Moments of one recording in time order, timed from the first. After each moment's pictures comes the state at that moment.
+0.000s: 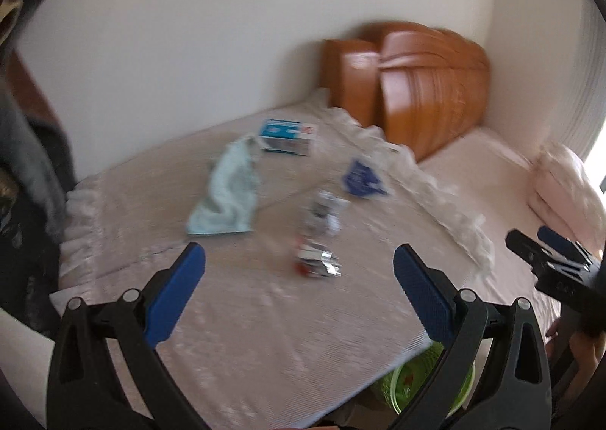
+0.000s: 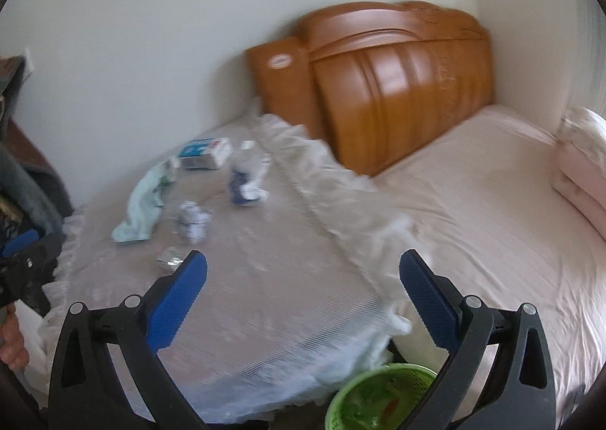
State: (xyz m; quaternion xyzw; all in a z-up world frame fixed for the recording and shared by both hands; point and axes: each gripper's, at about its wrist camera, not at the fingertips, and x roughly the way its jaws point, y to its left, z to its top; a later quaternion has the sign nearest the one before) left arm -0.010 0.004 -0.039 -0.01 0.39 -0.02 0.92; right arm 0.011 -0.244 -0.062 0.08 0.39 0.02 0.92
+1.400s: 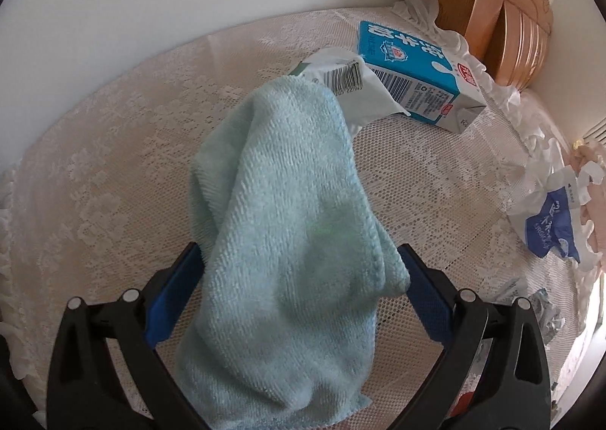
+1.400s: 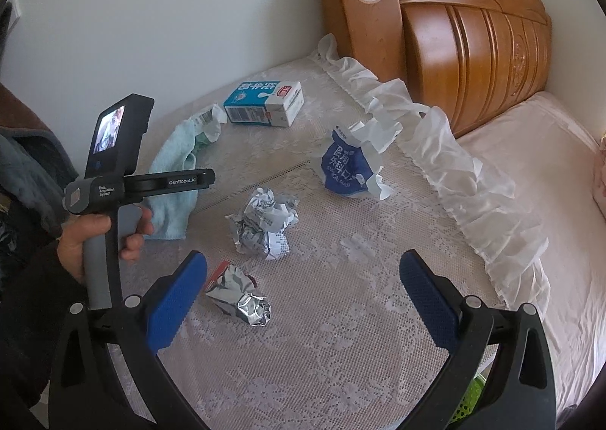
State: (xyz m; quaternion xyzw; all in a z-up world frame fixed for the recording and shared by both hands) left arm 0.244 0.088 -0.215 -0.03 0.56 -0.02 0.83; right arm 0.121 -0.132 -0.114 0.05 0.49 0.06 0.87
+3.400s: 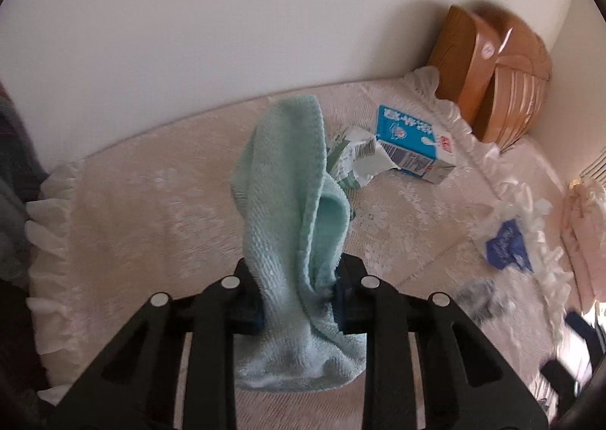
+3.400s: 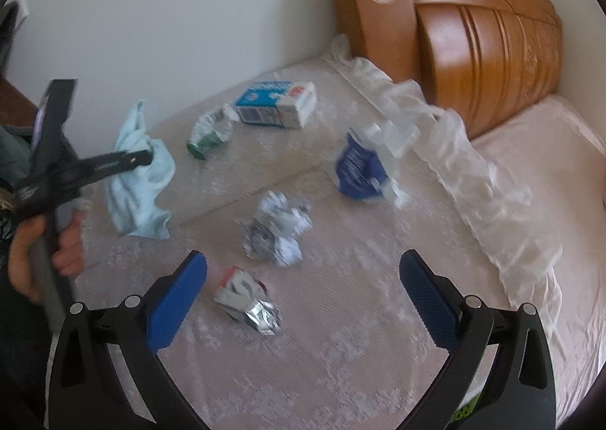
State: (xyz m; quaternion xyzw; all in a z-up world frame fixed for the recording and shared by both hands) left arm 0.190 0.132 -0.130 -0.06 0.48 0.01 0.88; right arm 0.135 -0.119 -0.115 0.05 0.47 0.10 0.88
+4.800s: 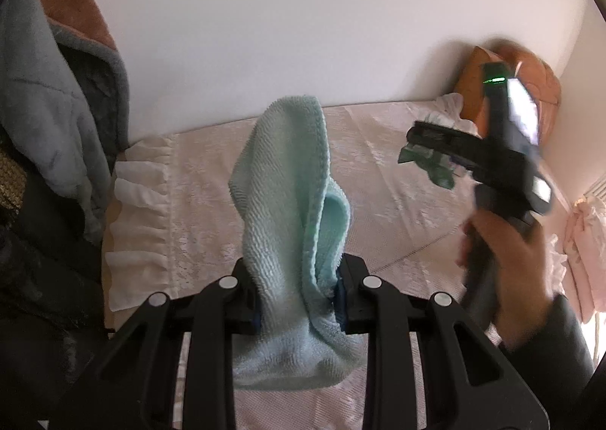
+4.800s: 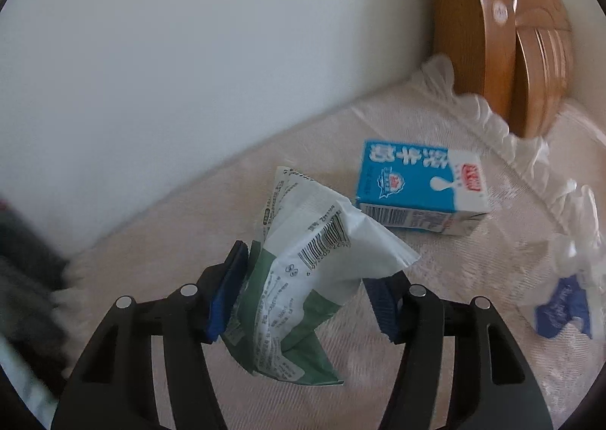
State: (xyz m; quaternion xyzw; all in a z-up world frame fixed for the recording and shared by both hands) left arm 0.085 0.219 -0.092 -0.08 0.46 0.05 0.88; right arm 0.267 0.029 -0.147 0.09 0.45 0.07 0.89
